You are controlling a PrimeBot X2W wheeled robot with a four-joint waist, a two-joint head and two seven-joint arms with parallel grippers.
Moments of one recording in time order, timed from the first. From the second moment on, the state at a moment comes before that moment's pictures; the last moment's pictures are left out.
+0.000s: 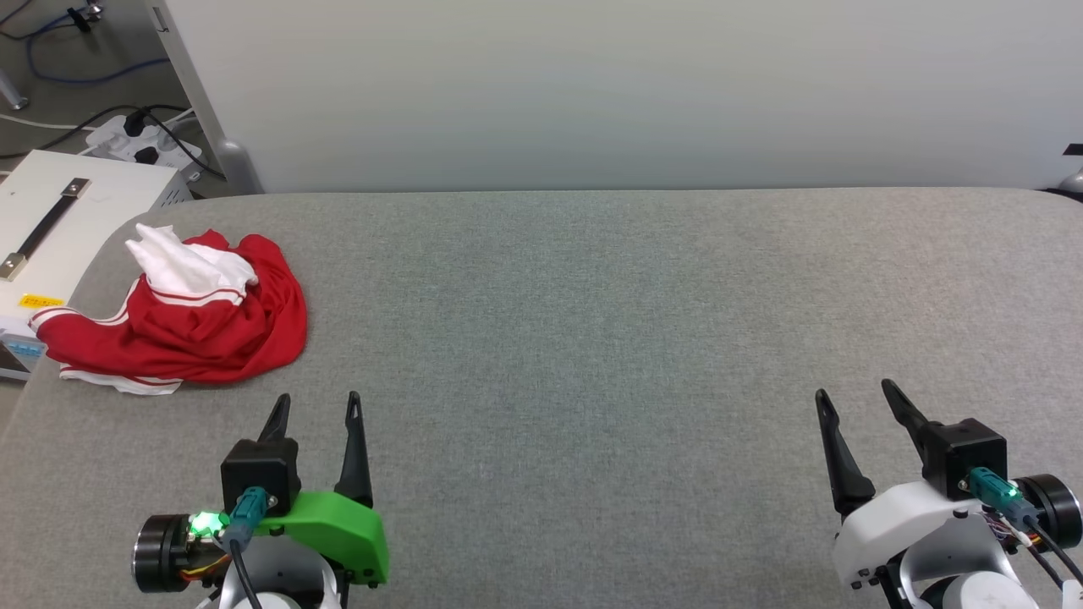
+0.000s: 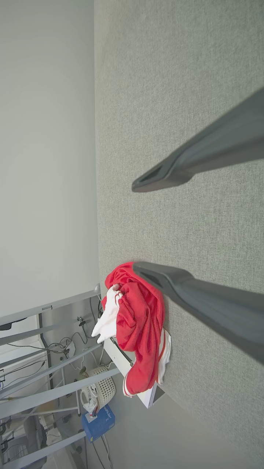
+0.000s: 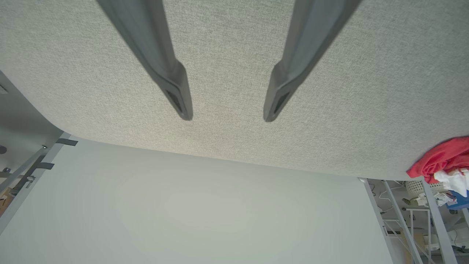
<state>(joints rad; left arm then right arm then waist) 0.01 0.04 0.00 0.00 0.00 0.00 0.00 0.01 -0.04 0.00 0.01 0.00 0.12 0.00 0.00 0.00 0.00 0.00</state>
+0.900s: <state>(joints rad) 0.01 0.04 -0.02 -0.02 -0.03 0.01 -0.05 0.01 -0.04 -0.03 -0.05 0.09 0.12 -0.06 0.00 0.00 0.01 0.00</state>
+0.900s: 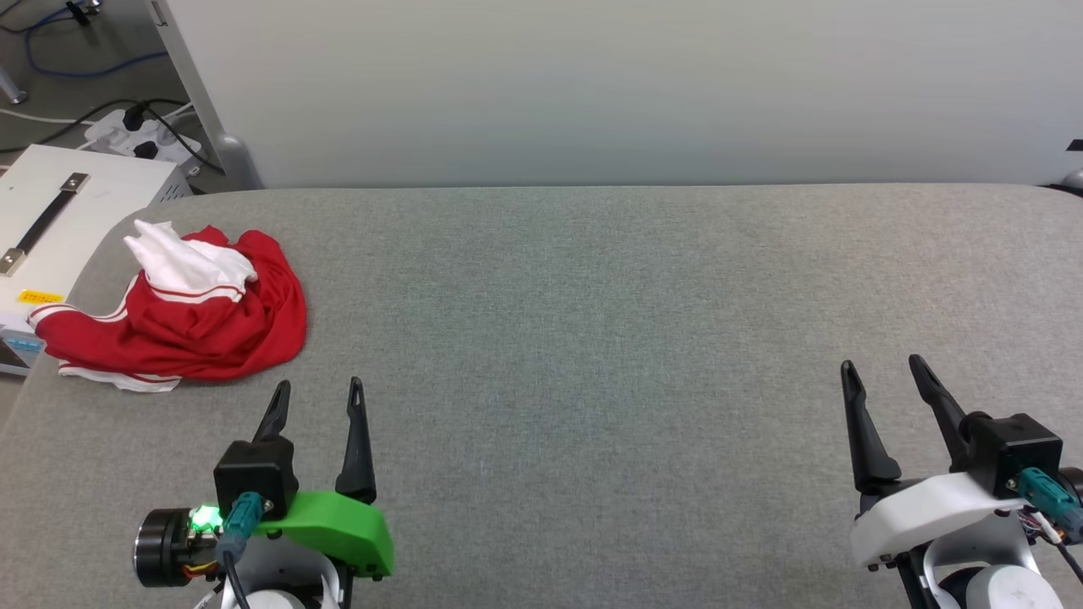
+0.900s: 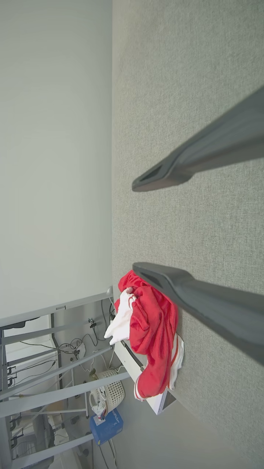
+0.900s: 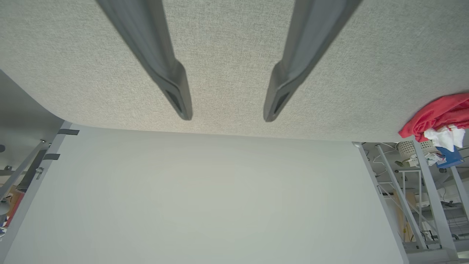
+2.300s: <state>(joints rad) 0.02 0.04 -0.05 -0.03 -0.05 0.01 -0.14 0.04 -0.05 -0.02 -0.06 0.14 0.12 -0.14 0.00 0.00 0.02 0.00</state>
